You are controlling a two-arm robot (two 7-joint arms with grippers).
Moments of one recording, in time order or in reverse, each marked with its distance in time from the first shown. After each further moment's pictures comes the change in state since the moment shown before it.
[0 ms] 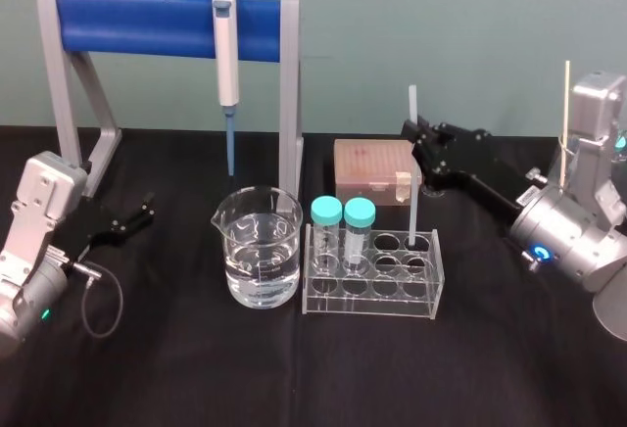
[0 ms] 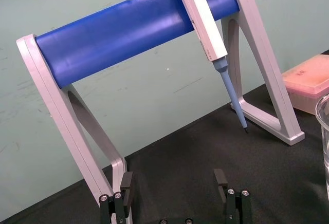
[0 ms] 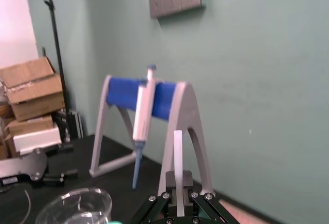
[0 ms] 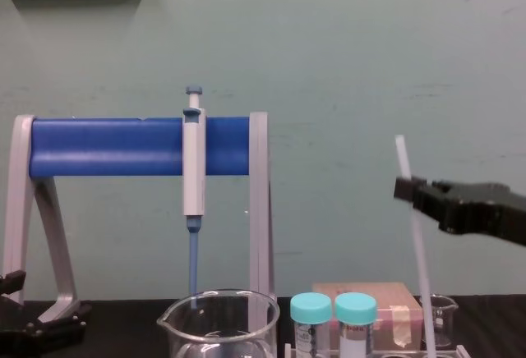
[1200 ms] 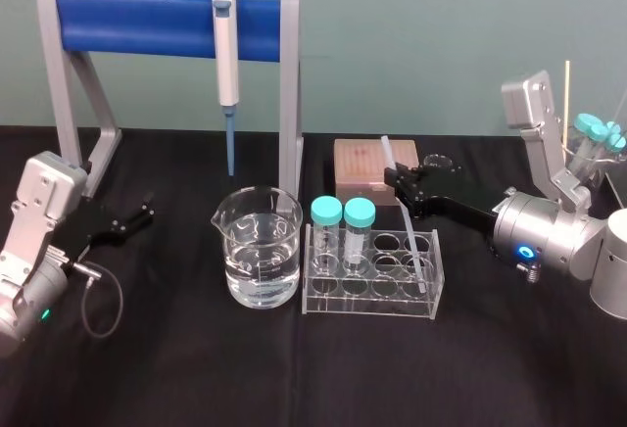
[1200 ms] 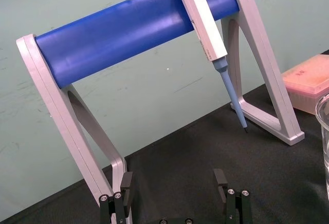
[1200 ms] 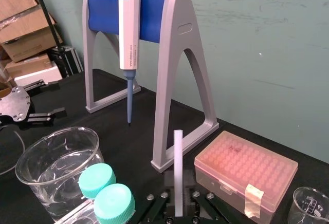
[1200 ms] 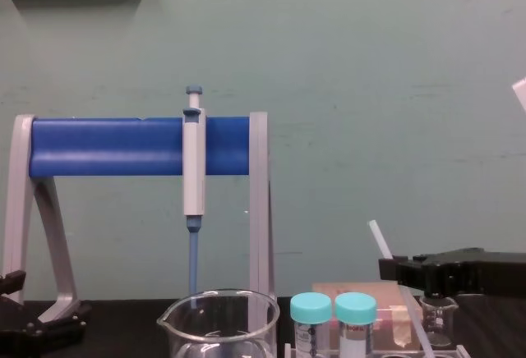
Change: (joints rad) left arm 0.000 0.000 0.000 0.000 0.000 0.000 0.000; right arm 0.113 0.034 -0.108 0.068 -0.013 0.305 -0.024
